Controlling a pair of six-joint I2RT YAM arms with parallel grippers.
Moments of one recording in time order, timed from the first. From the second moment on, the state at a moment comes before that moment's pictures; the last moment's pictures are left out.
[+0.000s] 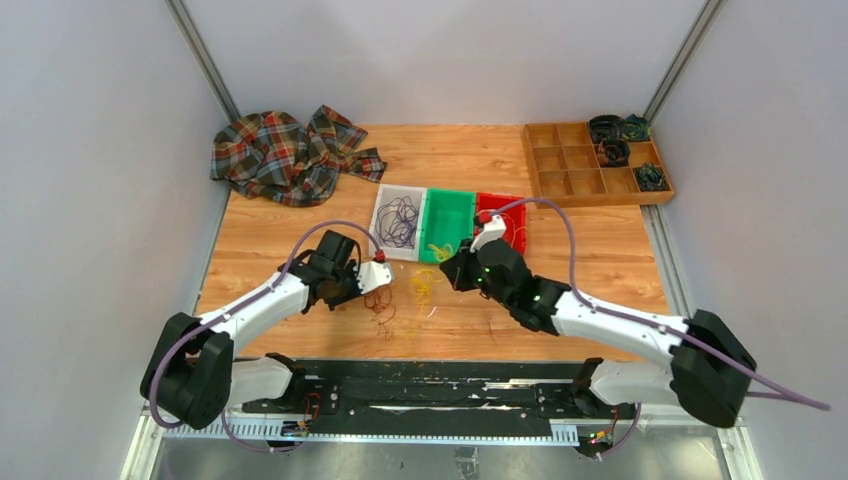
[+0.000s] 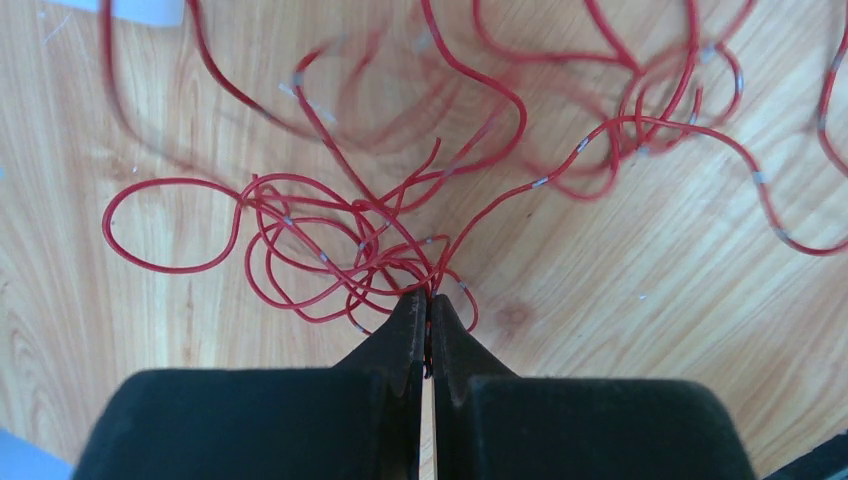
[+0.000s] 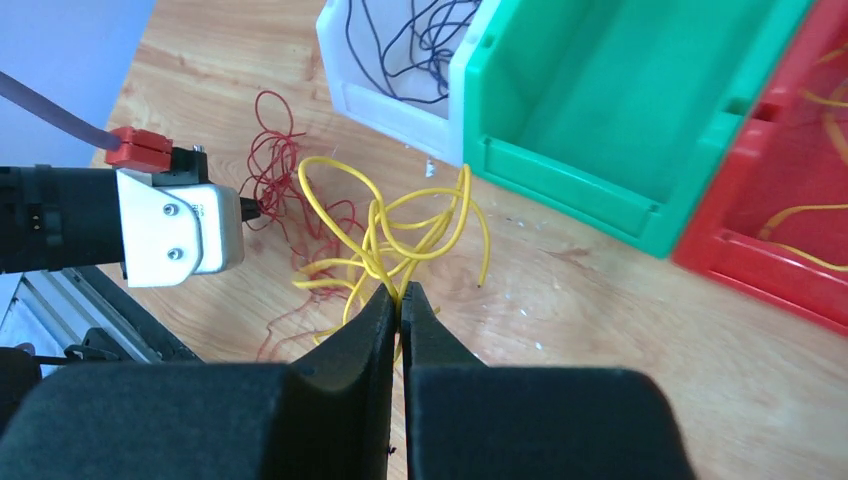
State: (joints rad) left arm -0.45 1.22 0.59 -0.47 0.06 0.78; right arm 0.93 1.26 0.66 0.17 0.22 0.61
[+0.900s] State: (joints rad) left arm -0.41 1.08 0.44 -0.44 -0.07 1.03; right arm 0.51 0.69 0.86 -0.25 0.31 0.37
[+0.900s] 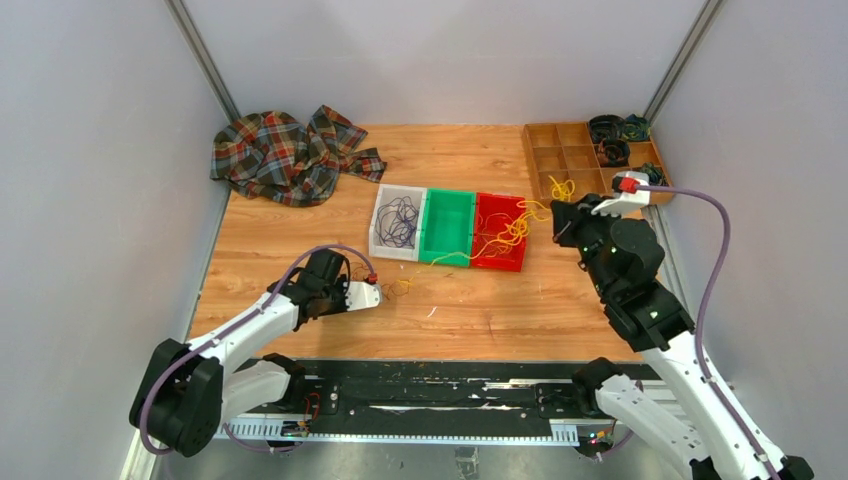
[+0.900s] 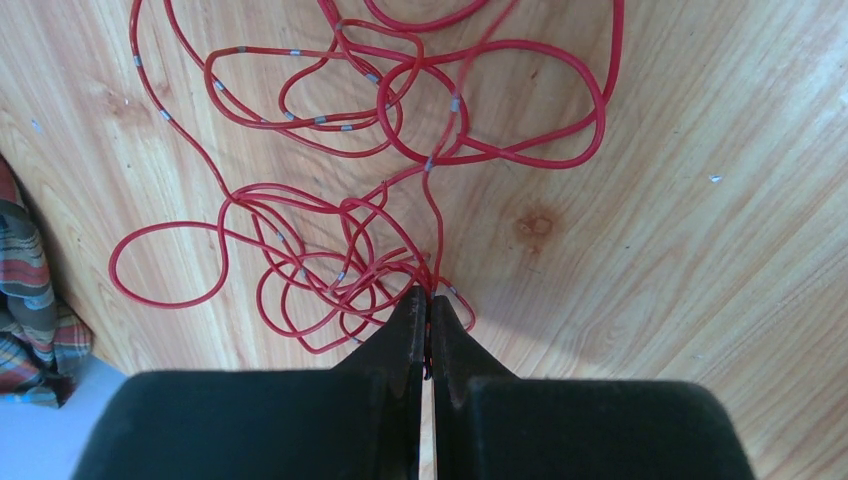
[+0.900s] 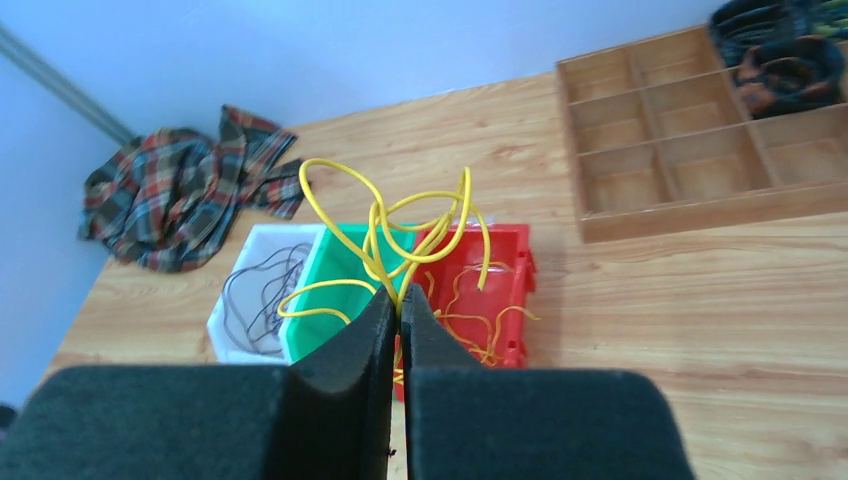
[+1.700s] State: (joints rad) left arm -0.41 1.08 0.43 -0.41 -0.09 1.05; right arm 0.28 0.76 1.20 -0.47 0.49 0.33
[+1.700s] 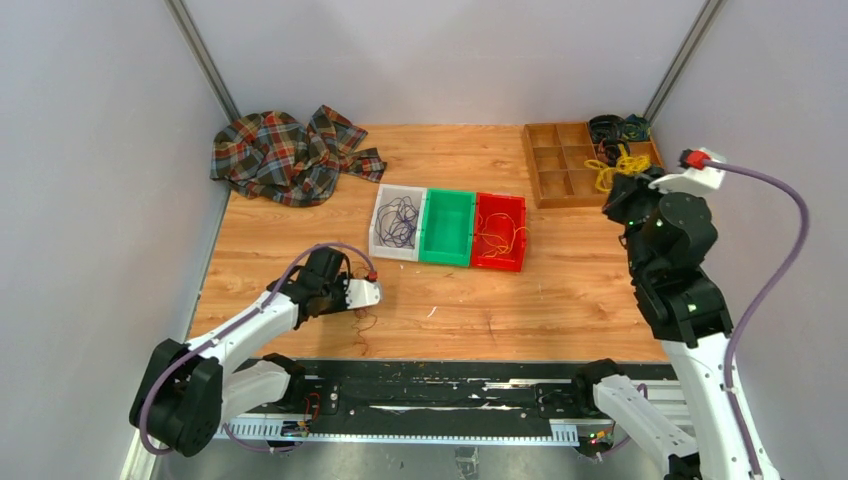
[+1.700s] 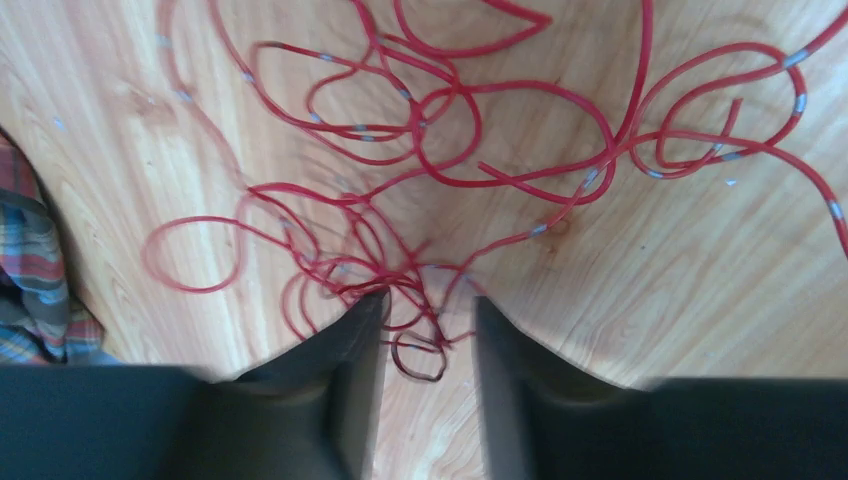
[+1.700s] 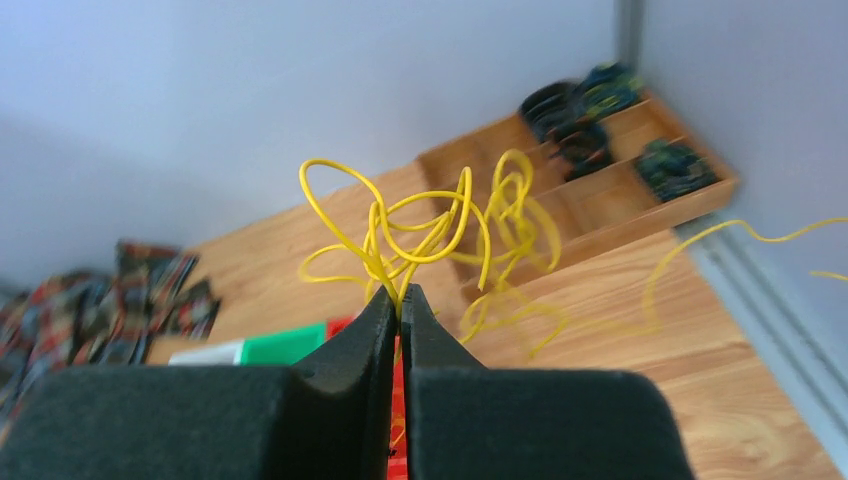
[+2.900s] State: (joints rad) left arm -0.59 1.06 1.15 -0.40 0.59 0.35; right arm 0.31 1.01 1.05 0.13 -0.49 1.01
